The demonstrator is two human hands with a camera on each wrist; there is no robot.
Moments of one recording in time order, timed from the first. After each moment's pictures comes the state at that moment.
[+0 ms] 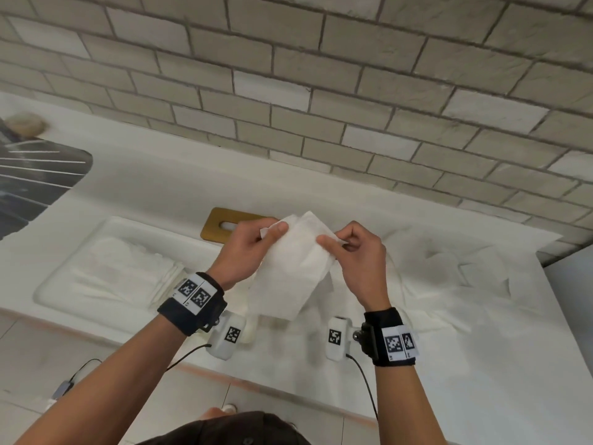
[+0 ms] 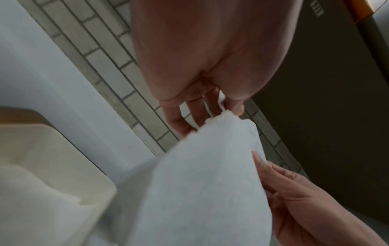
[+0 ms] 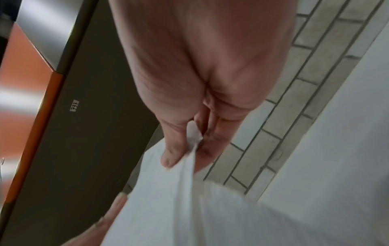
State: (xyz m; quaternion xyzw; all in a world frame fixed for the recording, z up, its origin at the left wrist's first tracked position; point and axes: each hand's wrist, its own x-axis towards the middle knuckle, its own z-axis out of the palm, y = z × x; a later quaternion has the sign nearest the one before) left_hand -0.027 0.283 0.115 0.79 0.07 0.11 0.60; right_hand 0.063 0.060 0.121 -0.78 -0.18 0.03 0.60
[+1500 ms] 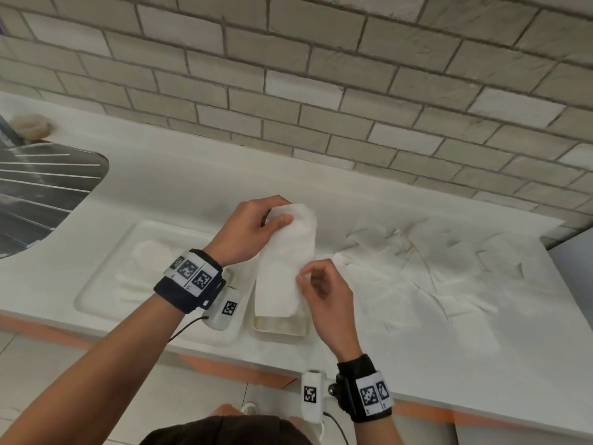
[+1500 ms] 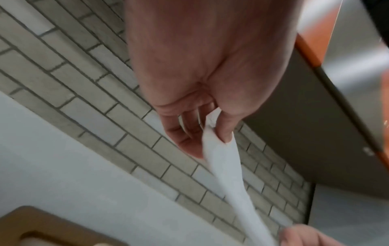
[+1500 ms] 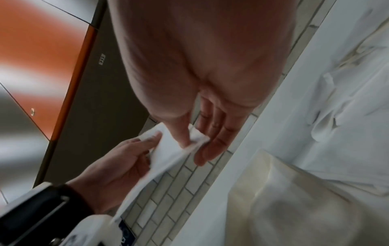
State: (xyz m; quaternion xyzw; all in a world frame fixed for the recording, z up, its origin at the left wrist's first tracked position) left_hand -0.064 0.398 0.143 0.86 -0.04 0.11 0.49; right_hand -0.086 0.170 0.078 -0.77 -0.16 0.06 0.61
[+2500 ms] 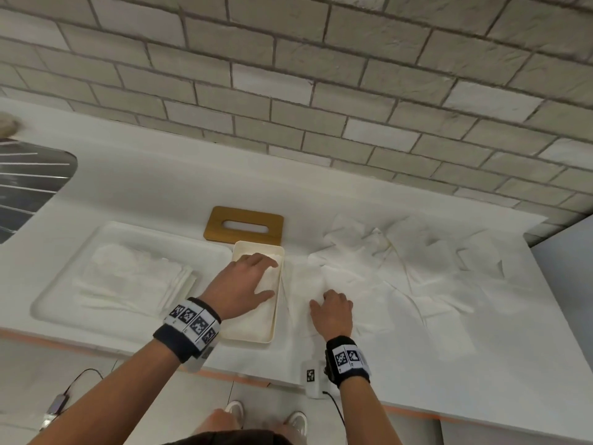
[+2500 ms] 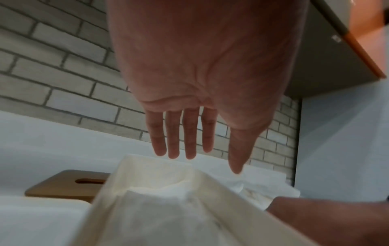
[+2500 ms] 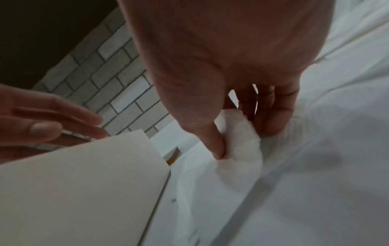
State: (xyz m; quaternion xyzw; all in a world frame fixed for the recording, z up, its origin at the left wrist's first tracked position) left_hand -0.066 0.325 0.048 0.98 -0.02 -0.04 0.18; right_hand 0.004 0.093 -0.052 -0.96 0.01 0.18 0.20
